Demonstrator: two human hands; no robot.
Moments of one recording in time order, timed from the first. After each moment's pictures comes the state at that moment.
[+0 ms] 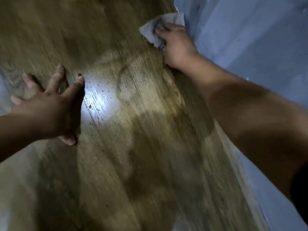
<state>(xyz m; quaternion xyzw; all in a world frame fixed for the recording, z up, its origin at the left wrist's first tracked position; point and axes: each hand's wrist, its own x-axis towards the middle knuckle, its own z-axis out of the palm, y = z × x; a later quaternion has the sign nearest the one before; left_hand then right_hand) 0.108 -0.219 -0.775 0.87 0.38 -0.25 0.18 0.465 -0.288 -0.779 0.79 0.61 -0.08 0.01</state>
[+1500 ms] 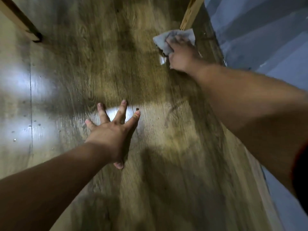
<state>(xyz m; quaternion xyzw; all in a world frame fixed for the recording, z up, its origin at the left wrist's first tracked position) 0.128 -0.234 -0.732 0.81 0.40 -0.36 0.23 0.428 -0.109 -0.786 0.76 0.64 -0.11 0.05</state>
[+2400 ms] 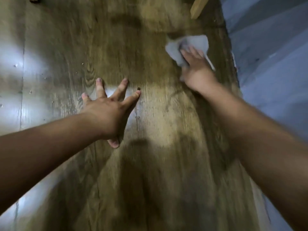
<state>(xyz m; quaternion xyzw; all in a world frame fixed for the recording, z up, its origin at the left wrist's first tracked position) 0.121 -0.240 -0.732 0.81 0.42 -0.33 0.23 0.414 -0.212 -0.795 0.75 0.65 -0.12 -0.02</state>
